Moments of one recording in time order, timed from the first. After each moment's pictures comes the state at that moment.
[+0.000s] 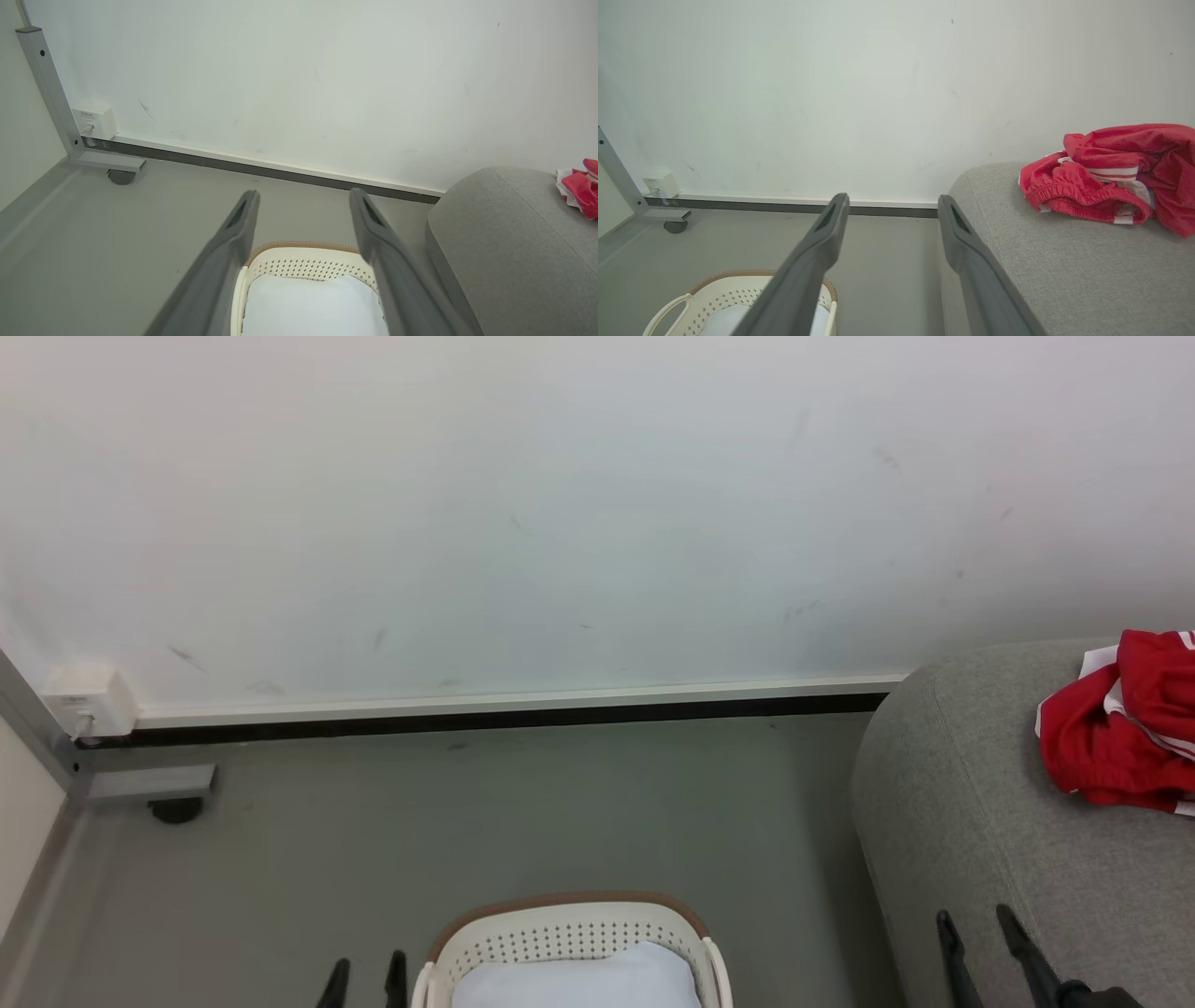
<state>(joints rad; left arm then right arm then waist) 0.06 0.05 -0.09 0.29 -0.27 -0.01 -0.26 0.01 -0.05 0.03 0.31 0.15 0.13 -0.26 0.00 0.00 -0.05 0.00</state>
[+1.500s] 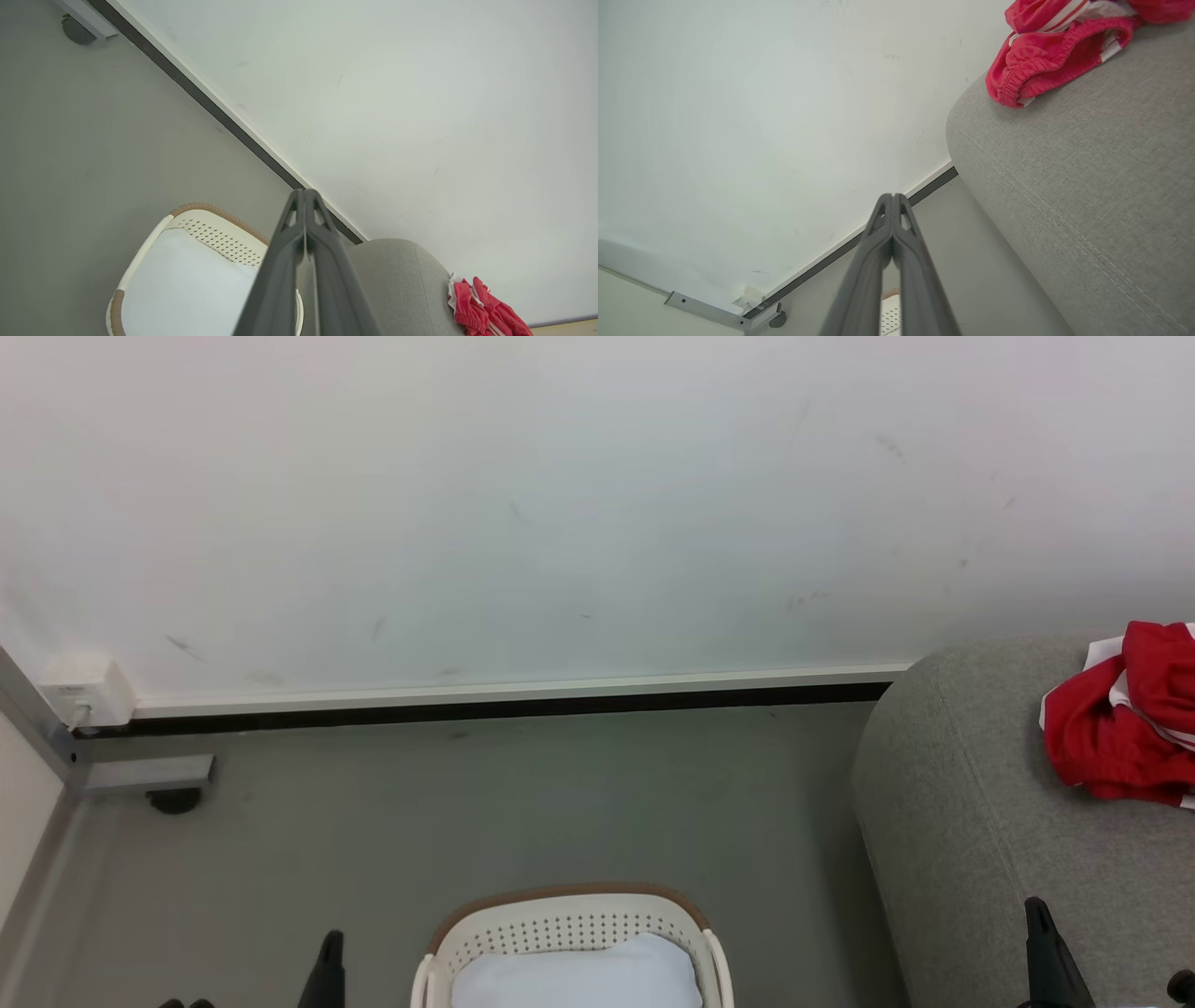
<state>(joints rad) 0.00 0.04 0.00 0.30 -0.88 -0.06 -0.09 -0.02 -0.04 -0.03 0.31 0.82 0.13 -0.09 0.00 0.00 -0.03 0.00</state>
